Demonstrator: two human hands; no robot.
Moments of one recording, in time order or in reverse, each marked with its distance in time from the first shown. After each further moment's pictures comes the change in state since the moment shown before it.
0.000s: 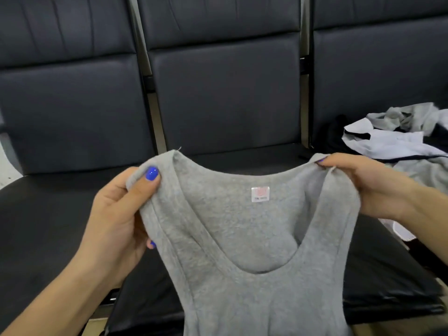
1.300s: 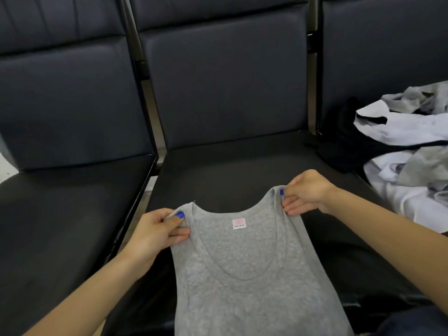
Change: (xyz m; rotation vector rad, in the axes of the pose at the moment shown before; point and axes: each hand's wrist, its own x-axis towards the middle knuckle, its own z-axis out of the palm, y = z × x) left_hand 0.053 -0.109 -0.039 0.382 0.088 -0.477; right_hand 0.092 0.058 0.018 -0.505 0.307 0.185
